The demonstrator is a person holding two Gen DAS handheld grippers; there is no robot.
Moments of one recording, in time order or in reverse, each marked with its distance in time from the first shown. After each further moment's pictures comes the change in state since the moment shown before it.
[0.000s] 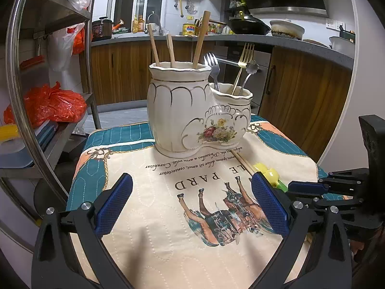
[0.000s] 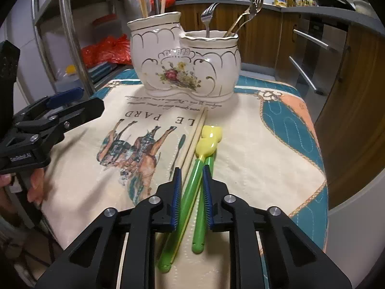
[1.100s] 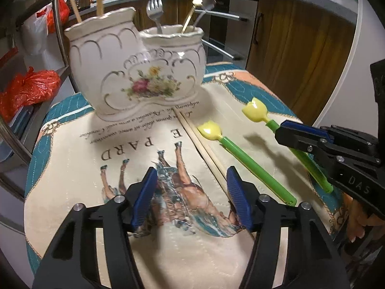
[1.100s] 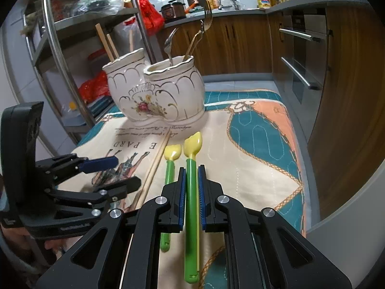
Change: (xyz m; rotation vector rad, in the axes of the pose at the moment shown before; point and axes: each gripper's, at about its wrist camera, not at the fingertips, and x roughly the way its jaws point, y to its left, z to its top) left arm 0.049 -0.085 -0.012 0.064 0.302 0.002; right arm -0.018 -0.061 -0.002 0.136 -0.122 0.109
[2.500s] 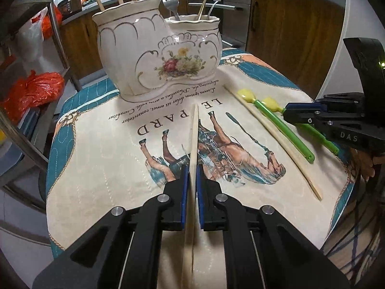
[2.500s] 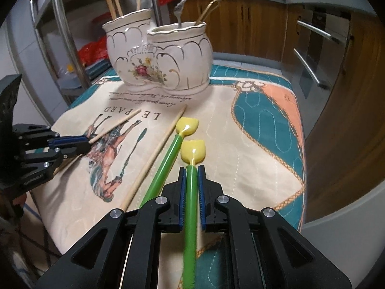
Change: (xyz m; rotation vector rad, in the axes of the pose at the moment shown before) left arm -0.024 0.045 -0.025 0.097 0.029 -0.004; right arm 0.020 0.003 -0.001 -0.148 0.165 -0.031
